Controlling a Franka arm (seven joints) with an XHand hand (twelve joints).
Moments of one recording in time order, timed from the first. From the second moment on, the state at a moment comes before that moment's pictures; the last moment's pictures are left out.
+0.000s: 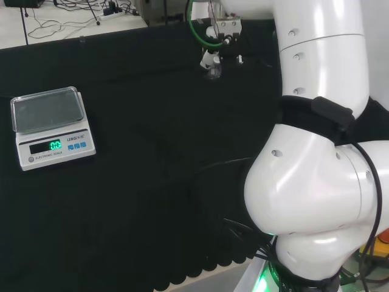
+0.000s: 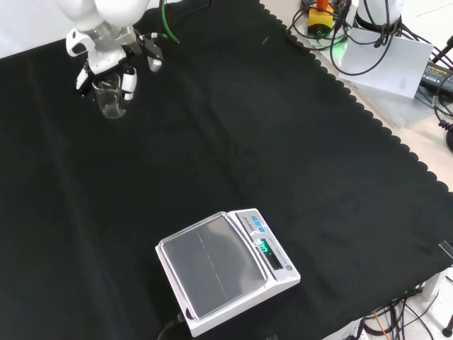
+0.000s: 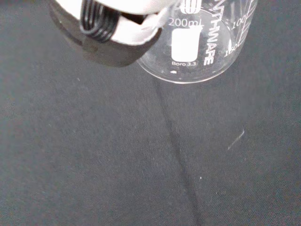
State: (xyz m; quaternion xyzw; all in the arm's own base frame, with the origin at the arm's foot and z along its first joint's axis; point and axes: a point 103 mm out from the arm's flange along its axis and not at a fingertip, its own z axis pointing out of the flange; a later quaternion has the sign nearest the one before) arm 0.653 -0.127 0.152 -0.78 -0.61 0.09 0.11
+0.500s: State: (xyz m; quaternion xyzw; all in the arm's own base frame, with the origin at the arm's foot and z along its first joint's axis) arm 0.644 -0.101 0.183 -0.77 -0.63 0.08 0.10
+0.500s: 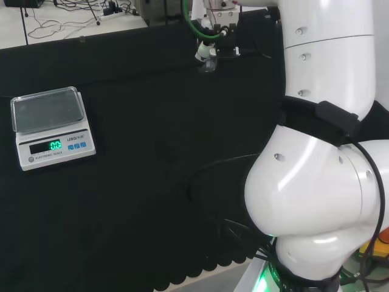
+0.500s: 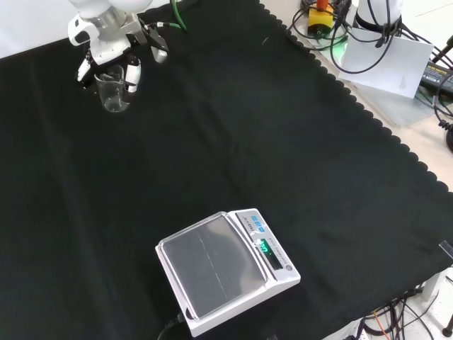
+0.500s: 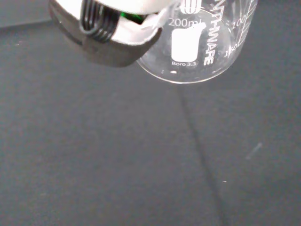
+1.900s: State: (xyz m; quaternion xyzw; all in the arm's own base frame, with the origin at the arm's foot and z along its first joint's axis) arm 0.607 0.214 0.231 -0.60 -0.79 0.09 0.09
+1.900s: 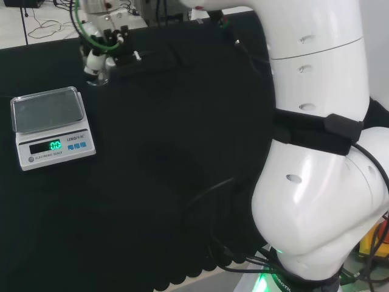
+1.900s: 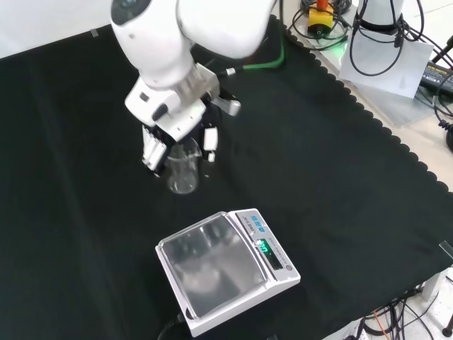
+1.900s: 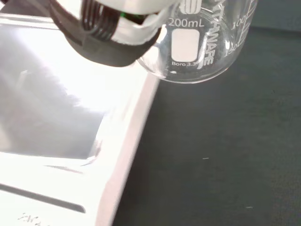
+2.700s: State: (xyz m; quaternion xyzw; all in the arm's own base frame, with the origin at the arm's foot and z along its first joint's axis) arm 0.620 0.295 0.198 -0.56 -0.82 0.10 0.10
